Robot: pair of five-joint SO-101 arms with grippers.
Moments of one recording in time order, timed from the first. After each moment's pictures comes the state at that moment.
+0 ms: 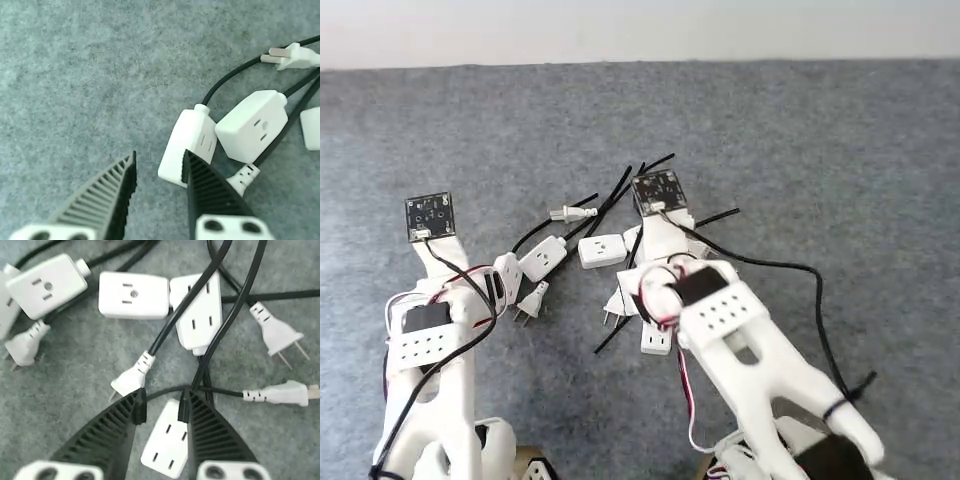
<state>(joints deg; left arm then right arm) -17.7 -36.0 66.3 41.3 4.4 -31.9 -22.2 43.5 50.4 -14.8</state>
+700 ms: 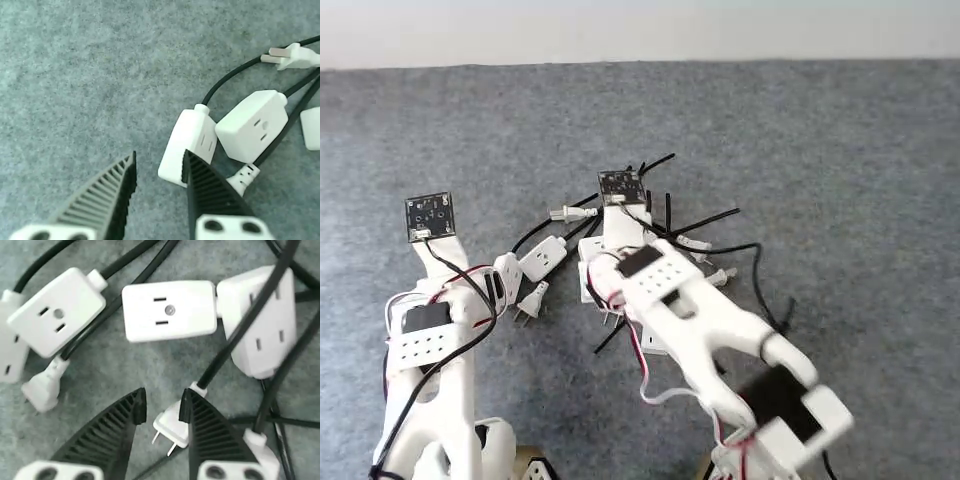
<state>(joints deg) -17.7 -36.0 66.3 41.3 4.4 -38.8 4.0 27.1 45.4 -29.5</state>
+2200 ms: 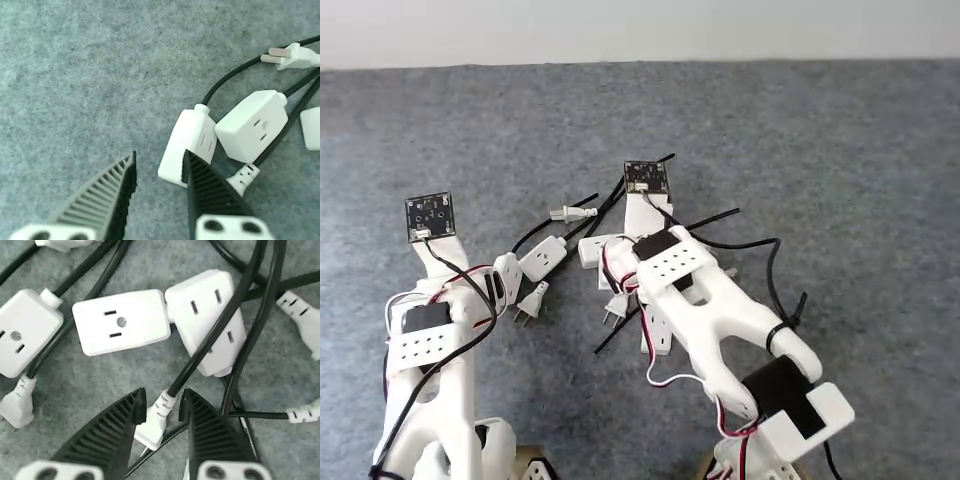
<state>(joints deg) -17.7 -36.0 66.3 41.3 4.4 -33.8 2.9 26.7 49.1 -29.8</state>
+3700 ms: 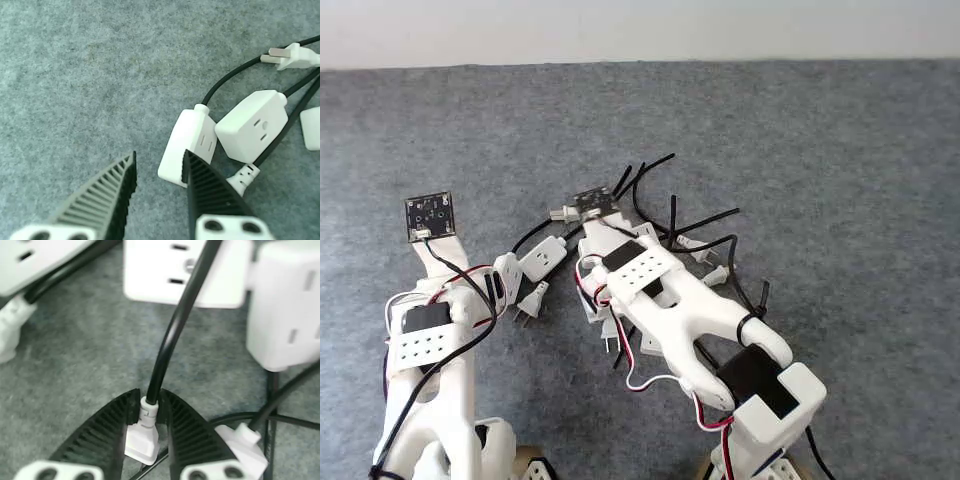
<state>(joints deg) -17.7 -36.0 66.3 41.3 4.4 -40.5 10.0 23.1 54.0 -16.2</state>
